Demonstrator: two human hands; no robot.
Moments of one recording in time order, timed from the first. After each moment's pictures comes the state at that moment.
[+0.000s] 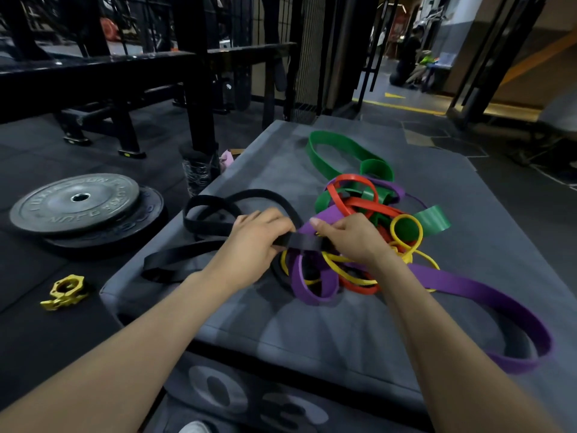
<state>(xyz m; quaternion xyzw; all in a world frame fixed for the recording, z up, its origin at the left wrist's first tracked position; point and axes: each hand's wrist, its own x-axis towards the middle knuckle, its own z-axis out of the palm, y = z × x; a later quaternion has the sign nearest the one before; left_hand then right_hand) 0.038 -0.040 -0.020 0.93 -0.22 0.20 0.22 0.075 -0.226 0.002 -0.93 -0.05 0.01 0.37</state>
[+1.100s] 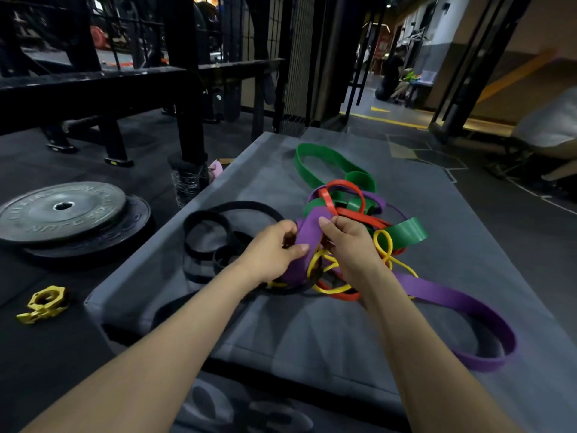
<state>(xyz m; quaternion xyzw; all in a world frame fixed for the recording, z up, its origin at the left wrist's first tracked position) 0.052 -0.084 -0.012 0.88 -0.11 0.02 0.47 0.070 -0.232 -0.007 -0.71 -0.05 -0.02 0.70</state>
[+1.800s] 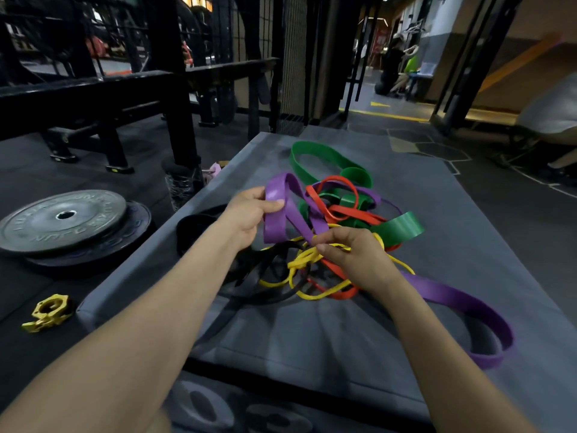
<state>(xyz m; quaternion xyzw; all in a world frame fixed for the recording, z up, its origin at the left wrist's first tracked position) 0.098 -0.080 0.019 0.63 0.04 -0.01 0.78 0.041 -0.266 0.006 -0.87 -0.14 -0.04 0.46</state>
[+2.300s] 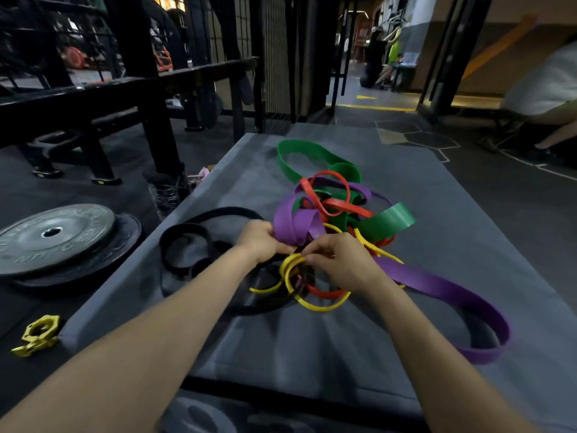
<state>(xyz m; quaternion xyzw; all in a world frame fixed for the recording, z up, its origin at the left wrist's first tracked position) 0.115 -0.104 -0.030 0.88 0.03 -0.02 0.47 0.056 -0.266 -0.008 -0.92 -0.13 -0.02 0.36</state>
